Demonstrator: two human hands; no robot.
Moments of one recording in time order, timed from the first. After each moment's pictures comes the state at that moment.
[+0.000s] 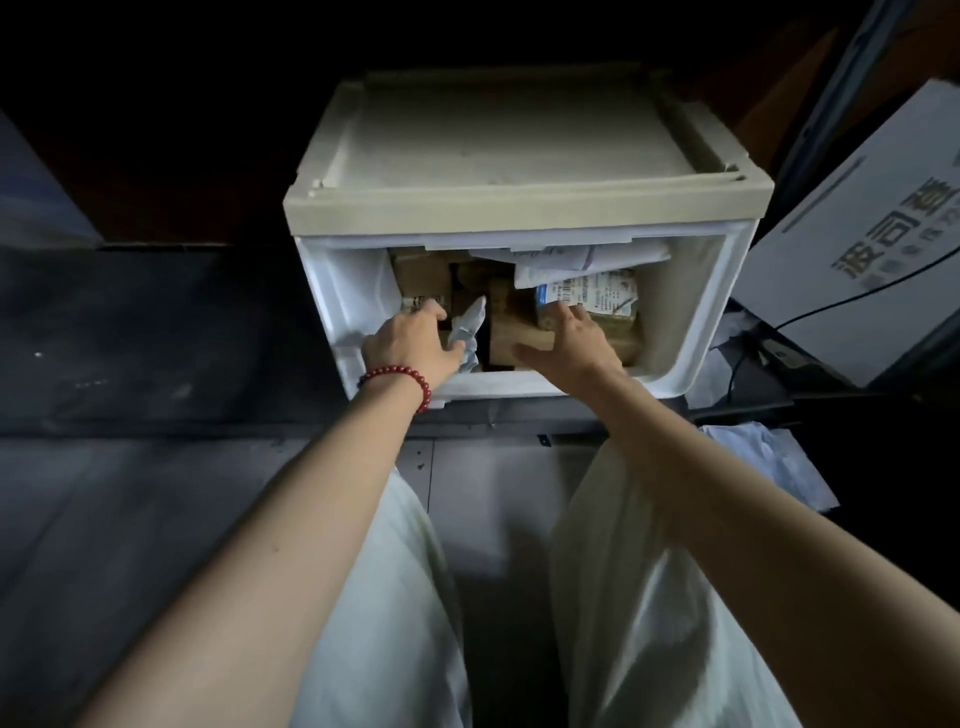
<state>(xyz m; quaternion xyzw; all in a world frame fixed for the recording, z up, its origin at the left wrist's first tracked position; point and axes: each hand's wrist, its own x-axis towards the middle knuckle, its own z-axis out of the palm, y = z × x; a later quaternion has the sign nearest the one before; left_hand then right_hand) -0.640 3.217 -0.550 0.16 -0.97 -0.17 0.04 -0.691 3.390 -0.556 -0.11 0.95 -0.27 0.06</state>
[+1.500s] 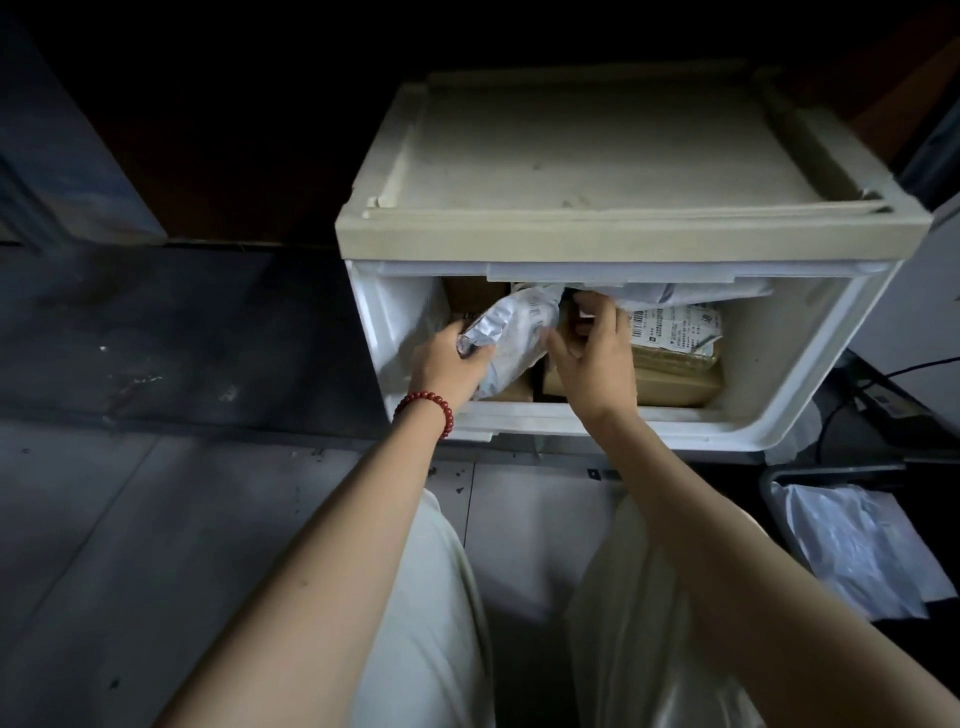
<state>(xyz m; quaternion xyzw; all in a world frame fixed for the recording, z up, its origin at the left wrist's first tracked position) -0.675 3.186 -0.578 0.20 -0.86 -0.46 0.11 -0.716 3.336 -0.578 -0.12 0.87 -0.48 -0.08</state>
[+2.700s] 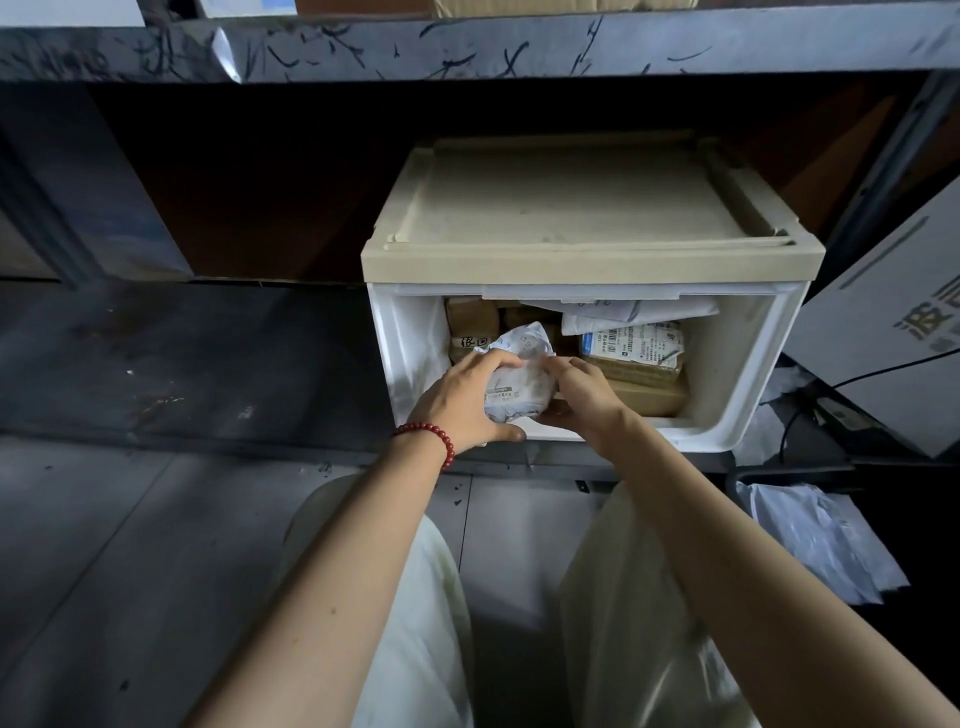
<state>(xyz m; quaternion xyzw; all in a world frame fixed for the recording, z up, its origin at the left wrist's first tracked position) -0.618 3.207 -0.552 0.01 -0.96 -0.29 0.06 -0.683 3.351 -0.552 0.02 0.68 -0.69 0.24</state>
